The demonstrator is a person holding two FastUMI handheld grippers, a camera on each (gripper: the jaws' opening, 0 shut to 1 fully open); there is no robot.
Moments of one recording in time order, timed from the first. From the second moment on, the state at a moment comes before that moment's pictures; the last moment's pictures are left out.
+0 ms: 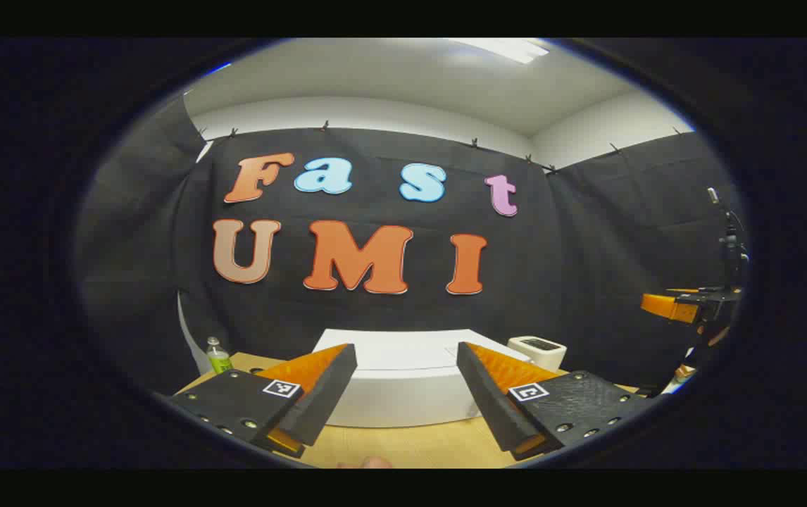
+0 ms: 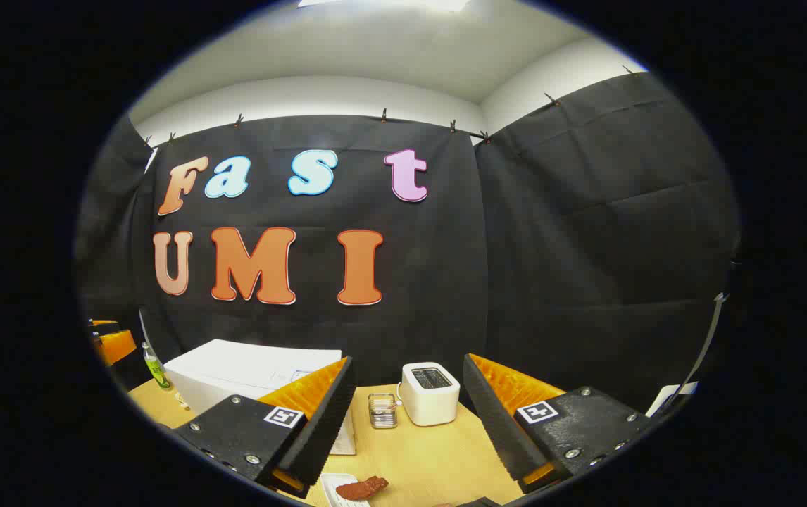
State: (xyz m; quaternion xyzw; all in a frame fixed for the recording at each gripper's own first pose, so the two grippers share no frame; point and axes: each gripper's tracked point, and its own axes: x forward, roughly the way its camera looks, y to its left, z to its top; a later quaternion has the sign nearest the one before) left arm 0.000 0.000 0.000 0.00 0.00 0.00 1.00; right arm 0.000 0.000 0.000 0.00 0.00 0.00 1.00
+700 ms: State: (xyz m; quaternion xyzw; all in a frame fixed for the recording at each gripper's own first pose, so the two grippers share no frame) left arm -0.058 0.008 0.043 0.01 -0.04 0.09 1.00; right arm 0.003 -0.009 0.017 0.01 -0.01 0.07 1.00
